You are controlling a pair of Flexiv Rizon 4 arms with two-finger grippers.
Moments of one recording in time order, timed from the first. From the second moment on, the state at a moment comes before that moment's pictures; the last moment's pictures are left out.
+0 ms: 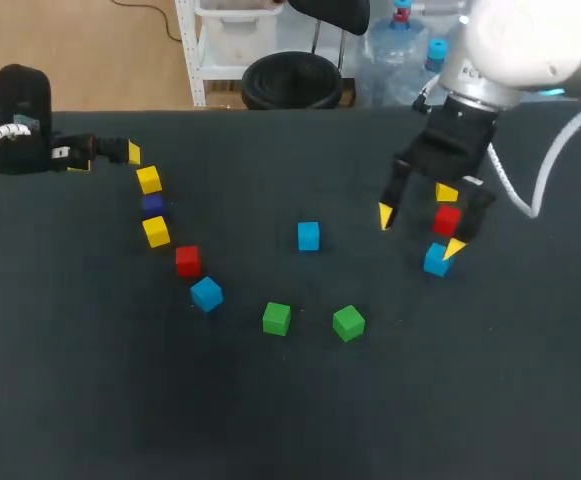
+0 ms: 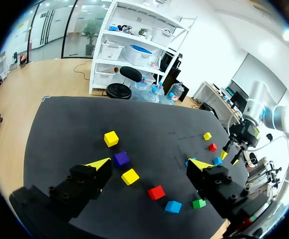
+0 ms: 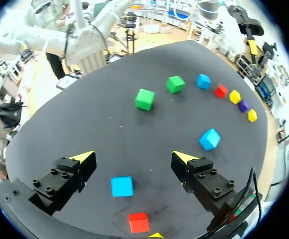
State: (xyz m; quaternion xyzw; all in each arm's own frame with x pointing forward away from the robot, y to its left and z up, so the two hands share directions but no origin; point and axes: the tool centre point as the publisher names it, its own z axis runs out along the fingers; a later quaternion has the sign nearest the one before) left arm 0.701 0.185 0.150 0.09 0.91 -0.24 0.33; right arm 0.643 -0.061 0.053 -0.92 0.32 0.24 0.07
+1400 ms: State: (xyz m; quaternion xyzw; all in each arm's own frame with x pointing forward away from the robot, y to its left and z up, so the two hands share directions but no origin) left arm 0.701 0.185 0.150 0.09 0.91 -0.24 0.33; right arm 0.667 -0.101 -0.010 -0.94 0.26 0.22 0.09
